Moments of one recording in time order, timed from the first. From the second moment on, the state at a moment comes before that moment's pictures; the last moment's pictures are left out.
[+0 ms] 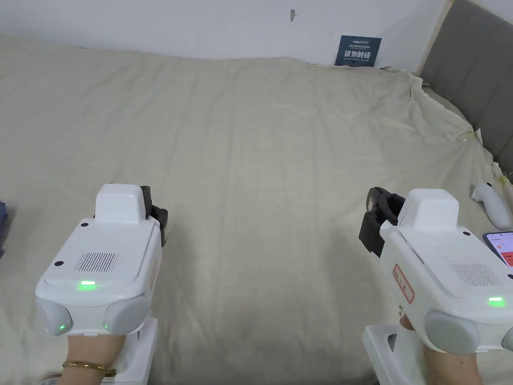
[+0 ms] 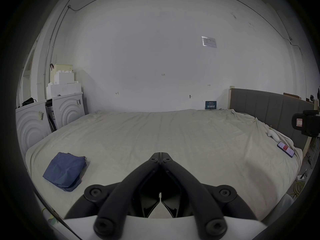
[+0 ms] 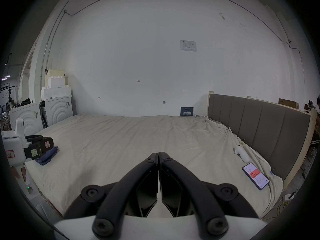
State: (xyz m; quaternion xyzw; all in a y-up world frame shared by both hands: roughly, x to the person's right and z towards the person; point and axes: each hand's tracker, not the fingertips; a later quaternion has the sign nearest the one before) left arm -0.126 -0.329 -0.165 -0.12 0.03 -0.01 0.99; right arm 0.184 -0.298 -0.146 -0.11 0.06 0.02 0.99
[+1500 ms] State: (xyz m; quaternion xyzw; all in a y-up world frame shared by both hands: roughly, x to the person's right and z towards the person) left arm -0.094 -0.426 -0.100 -0.38 0.00 0.03 0.93; right arm 0.116 -0.401 -0.098 -0.58 -0.07 -0.01 0.81
